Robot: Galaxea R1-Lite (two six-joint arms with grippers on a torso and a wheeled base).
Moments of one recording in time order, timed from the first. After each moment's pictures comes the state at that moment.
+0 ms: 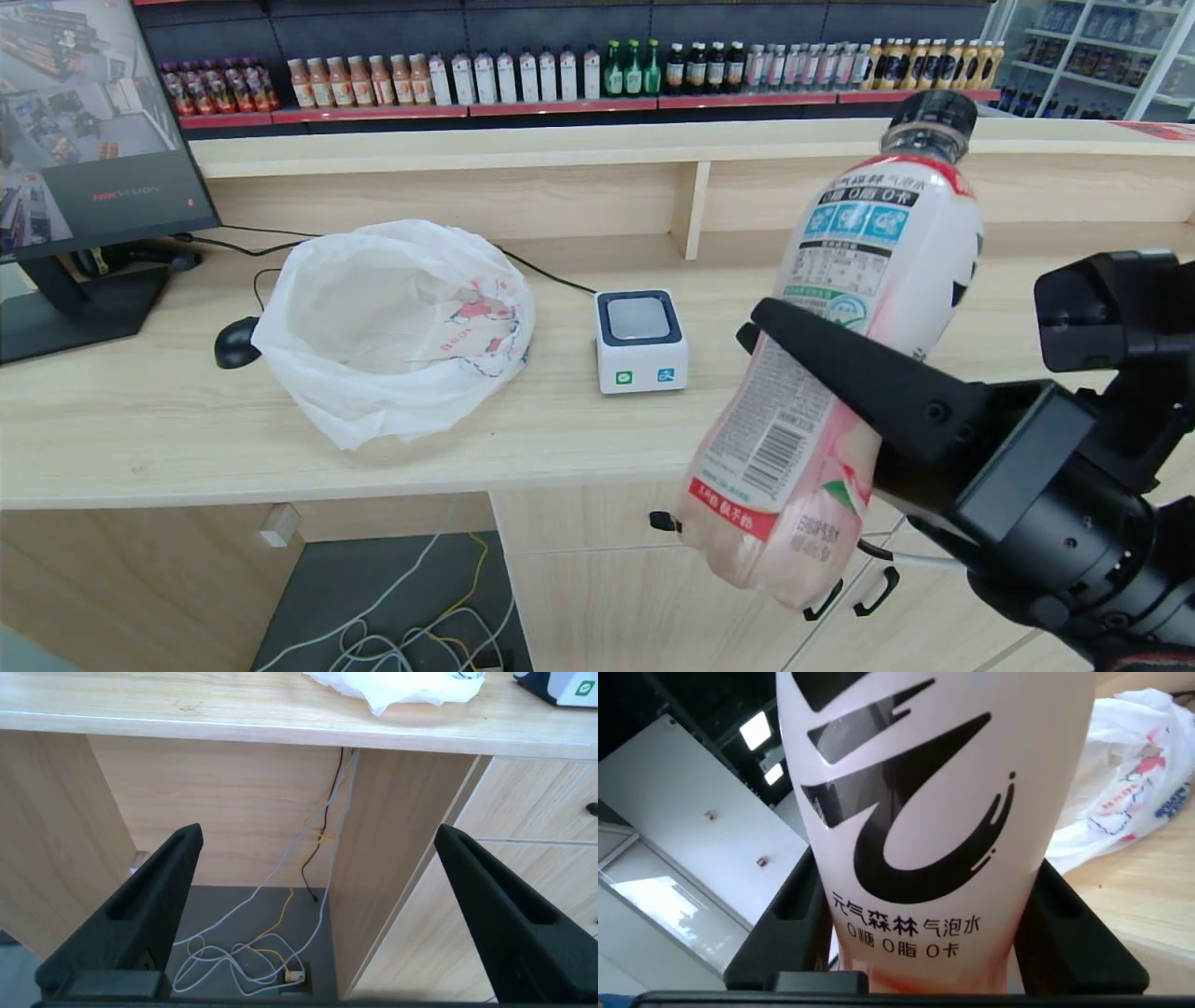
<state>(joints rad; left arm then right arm) 0.00 0.00 0.00 0.00 0.00 0.00 0.88 1.55 -0.43 -1.57 0.08 0.74</state>
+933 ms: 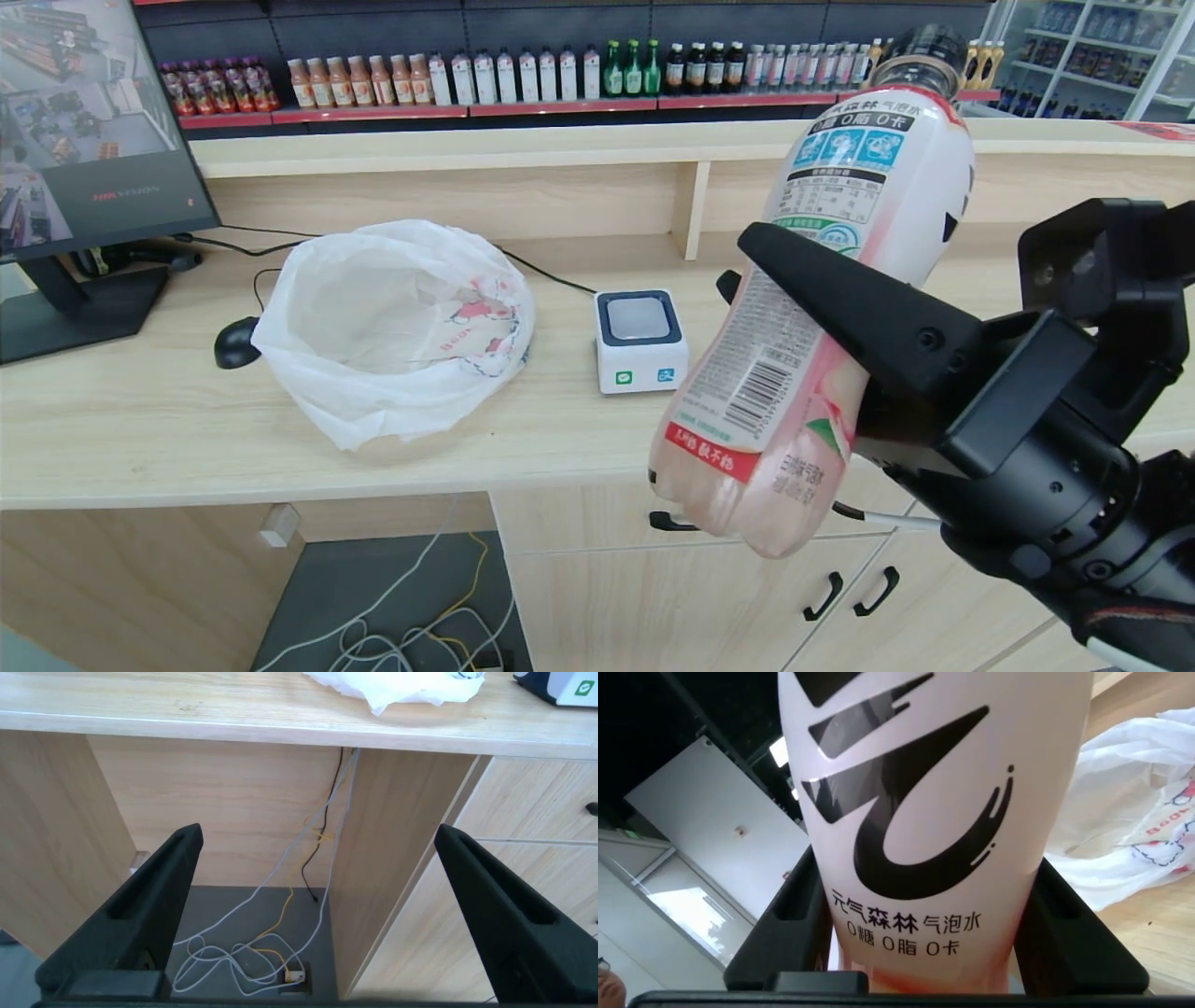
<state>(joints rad) 0.00 0.00 0.00 0.00 0.00 0.00 0.89 1.58 -0.53 -1.57 0.08 0.78</state>
